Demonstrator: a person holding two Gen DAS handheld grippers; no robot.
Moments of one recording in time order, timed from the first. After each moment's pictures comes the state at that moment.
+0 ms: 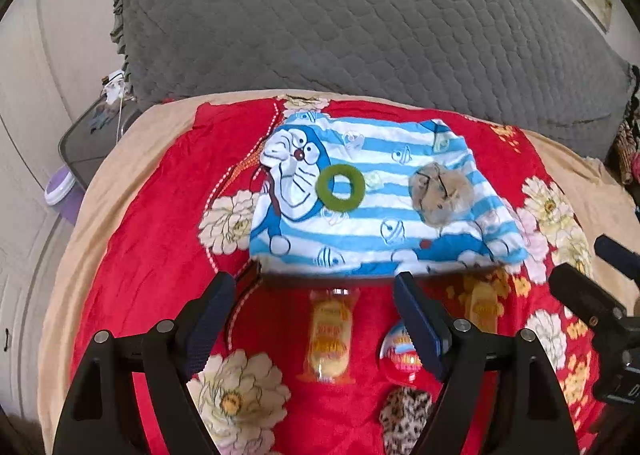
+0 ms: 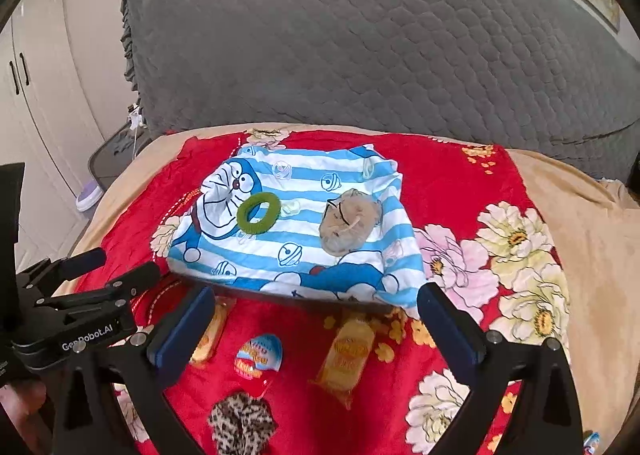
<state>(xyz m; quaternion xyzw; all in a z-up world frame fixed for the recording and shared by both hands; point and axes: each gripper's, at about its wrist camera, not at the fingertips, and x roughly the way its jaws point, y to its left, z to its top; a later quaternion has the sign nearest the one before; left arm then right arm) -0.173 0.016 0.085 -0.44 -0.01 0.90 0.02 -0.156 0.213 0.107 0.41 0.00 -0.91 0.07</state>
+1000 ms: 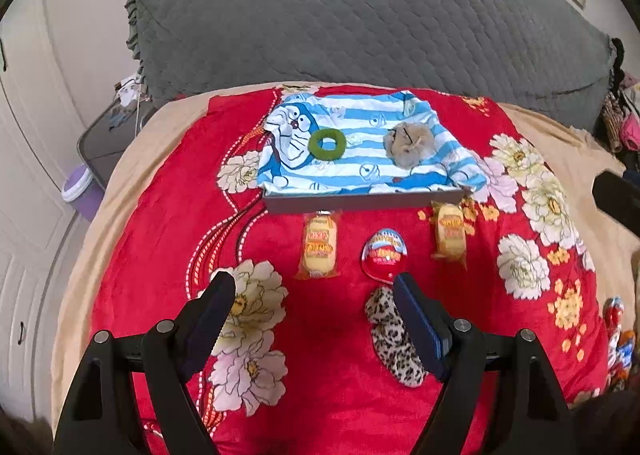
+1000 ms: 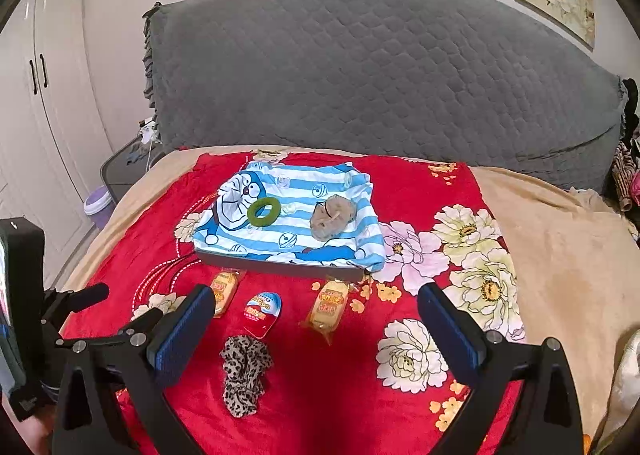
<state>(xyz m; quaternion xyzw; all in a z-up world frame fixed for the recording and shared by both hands) -0.047 0.033 0.100 -0.43 0.02 0.90 0.02 -0.041 0.234 0.160 0.36 0.01 -0.93 0.06</state>
